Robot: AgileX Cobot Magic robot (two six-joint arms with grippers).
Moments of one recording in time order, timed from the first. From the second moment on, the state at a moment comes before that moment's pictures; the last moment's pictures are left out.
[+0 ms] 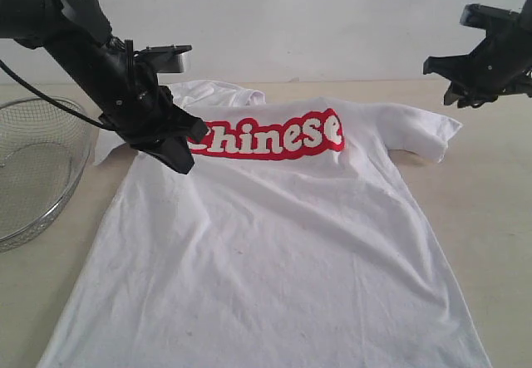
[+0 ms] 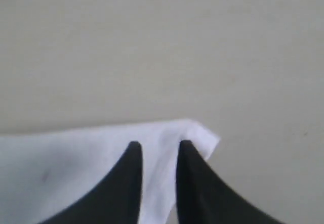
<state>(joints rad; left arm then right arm) -0.29 2.00 -1.47 -0.43 0.96 0.46 -0.23 2.29 -1.82 0.29 0.66 -0.11</state>
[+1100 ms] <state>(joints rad) -0.29 1.73 -1.21 -0.44 1.00 0.39 0.07 1.65 -1.08 0.55 0.79 -0.40</state>
